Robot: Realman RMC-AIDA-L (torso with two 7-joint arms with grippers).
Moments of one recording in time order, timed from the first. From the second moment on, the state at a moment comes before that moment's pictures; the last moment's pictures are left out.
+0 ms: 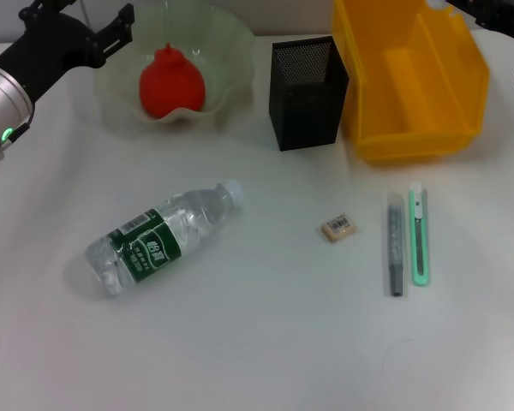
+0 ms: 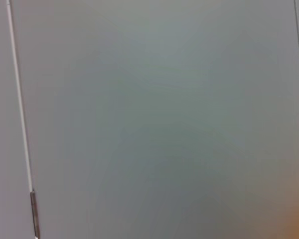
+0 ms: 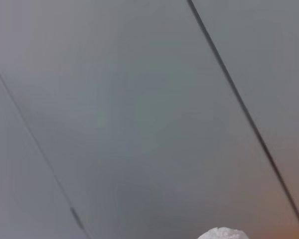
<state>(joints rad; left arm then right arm) -0.63 -2.08 0.79 0.34 1.15 0.98 -0.63 0.62 2.06 -0.52 -0.55 -1.65 -1.20 1.53</state>
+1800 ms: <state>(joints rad) -0.60 -2.08 0.79 0.31 1.15 0.99 -0.66 0.71 2.06 -0.61 -0.50 -1.66 -0.94 1.46</state>
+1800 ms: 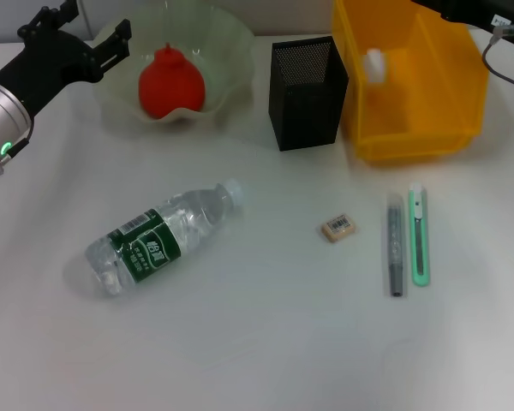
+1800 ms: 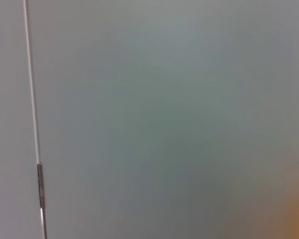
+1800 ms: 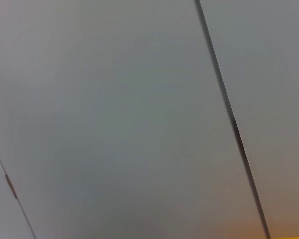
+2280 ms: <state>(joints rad) -0.59 -2.08 0.78 0.31 1.15 0.99 -0.66 0.67 2.09 -0.61 -0.54 -1.45 -0.96 1.41</state>
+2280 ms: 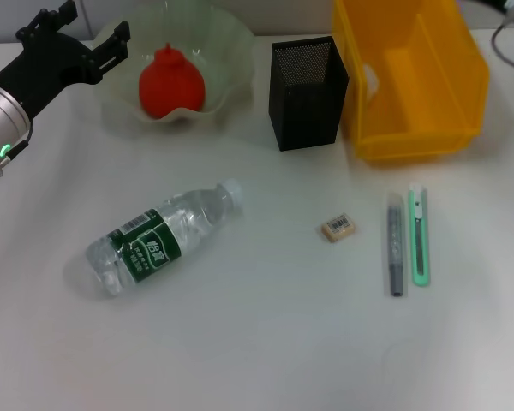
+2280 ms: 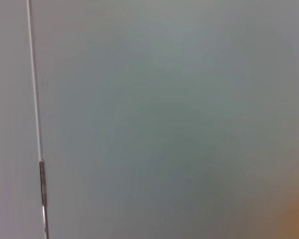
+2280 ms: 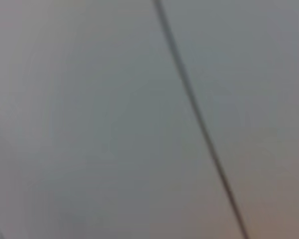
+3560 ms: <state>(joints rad) -0.44 -2.07 1.21 1.23 1.99 1.29 -1.93 0.50 2.08 -0.54 -0.45 -1.21 -1.28 1.15</state>
